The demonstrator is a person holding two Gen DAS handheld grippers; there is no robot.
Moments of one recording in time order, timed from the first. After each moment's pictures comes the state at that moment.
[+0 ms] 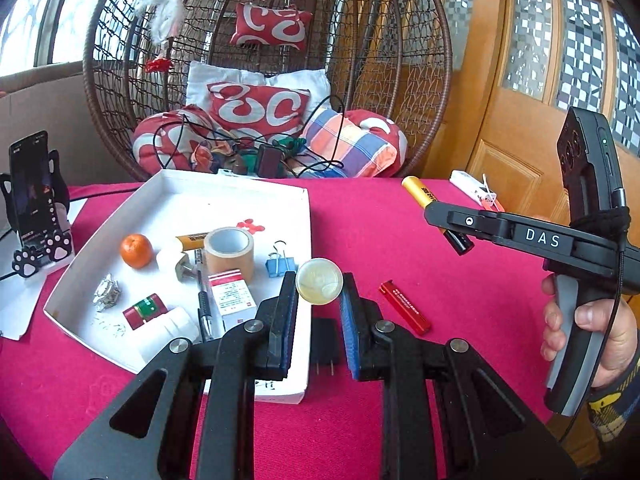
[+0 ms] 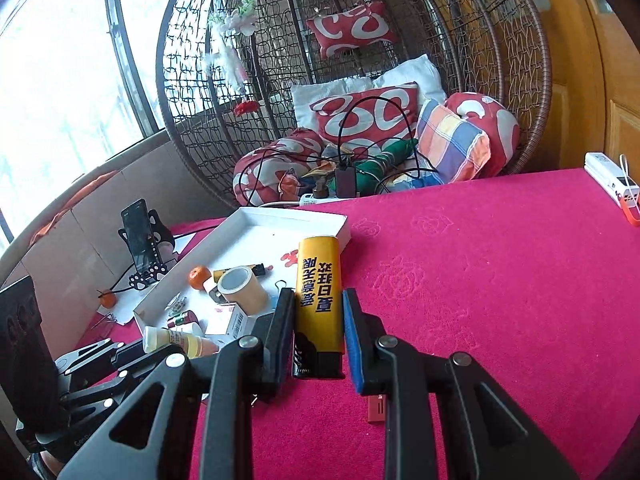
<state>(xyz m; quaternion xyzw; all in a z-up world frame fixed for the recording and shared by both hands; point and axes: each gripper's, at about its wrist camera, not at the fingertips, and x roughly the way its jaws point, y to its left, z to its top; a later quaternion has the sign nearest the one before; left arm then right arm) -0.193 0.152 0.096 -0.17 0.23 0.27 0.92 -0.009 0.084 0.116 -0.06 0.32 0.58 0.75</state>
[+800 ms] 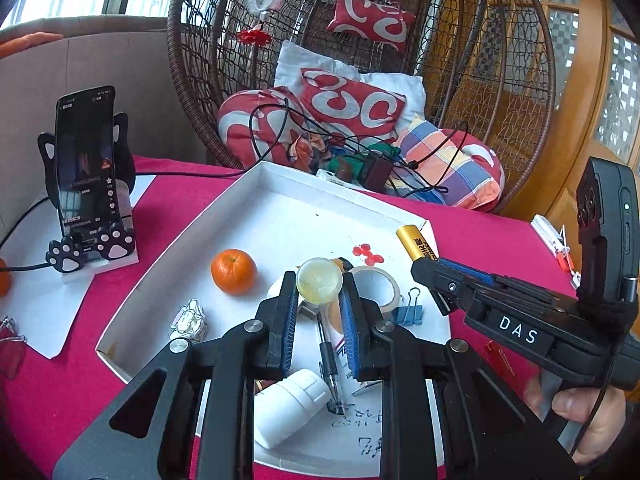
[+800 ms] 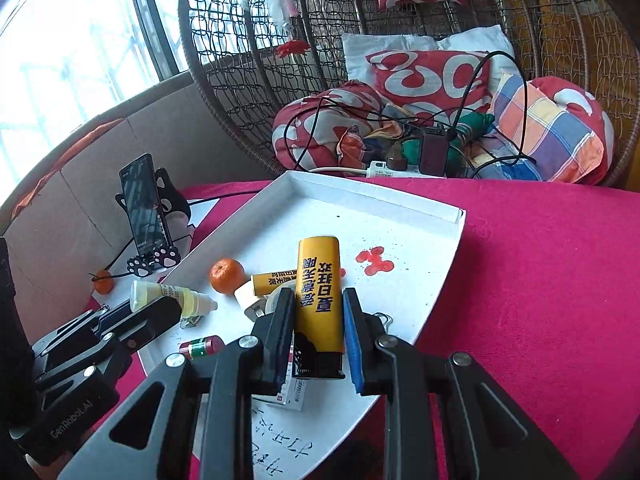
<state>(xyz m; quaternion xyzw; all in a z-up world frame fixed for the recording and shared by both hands) -0.213 0.272 0.078 -0.25 0.23 0.37 0.86 -0.052 0.222 0.082 -0.12 0.35 0.60 0.71</state>
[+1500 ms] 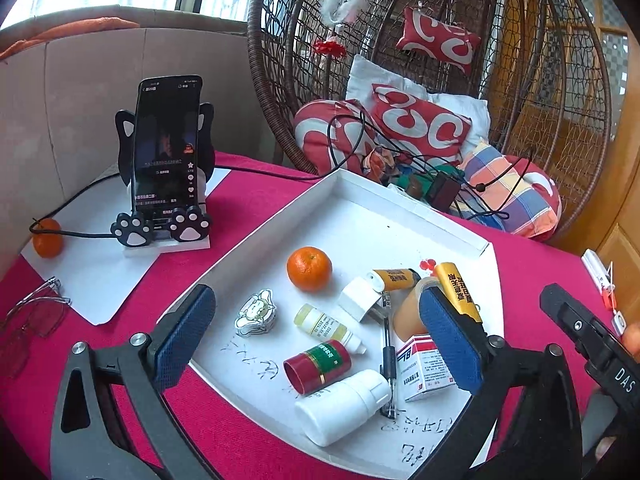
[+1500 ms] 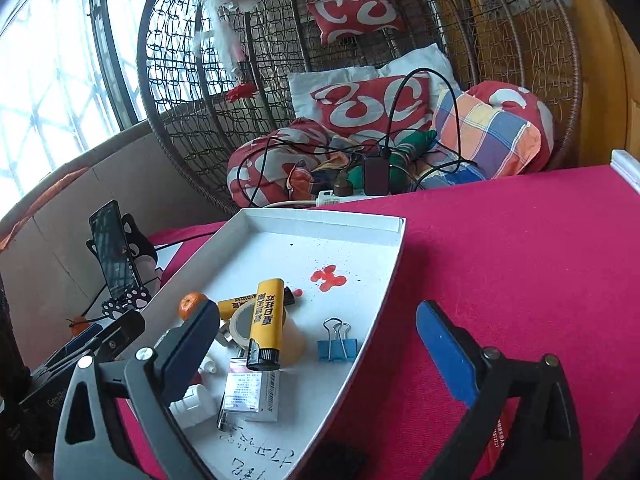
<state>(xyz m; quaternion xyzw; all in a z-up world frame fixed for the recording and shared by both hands) -0.240 0.264 0.071 -0.25 0.21 0.48 0.81 -0.047 0.170 0.091 -0.06 0.30 0.54 0.79</state>
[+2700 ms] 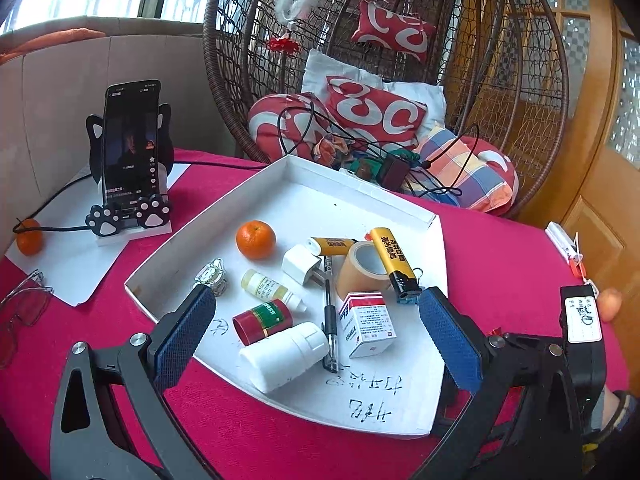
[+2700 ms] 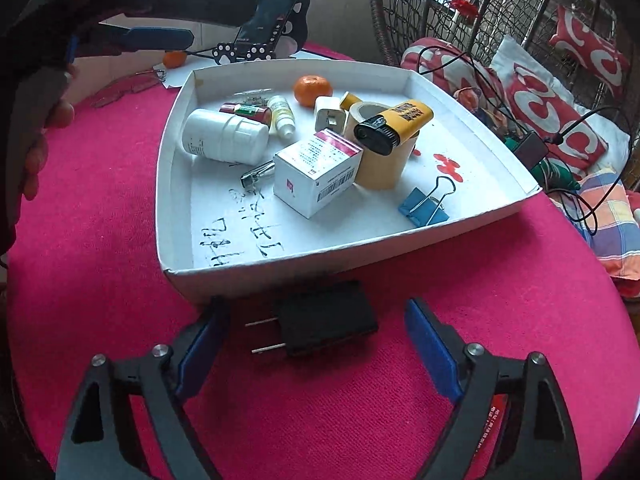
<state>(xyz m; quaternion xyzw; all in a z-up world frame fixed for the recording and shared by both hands) -0.227 0.219 0.079 -0.24 0.22 0.42 0.85 -0.086 0.163 0.015 -0.38 0.25 0.71 0.53</state>
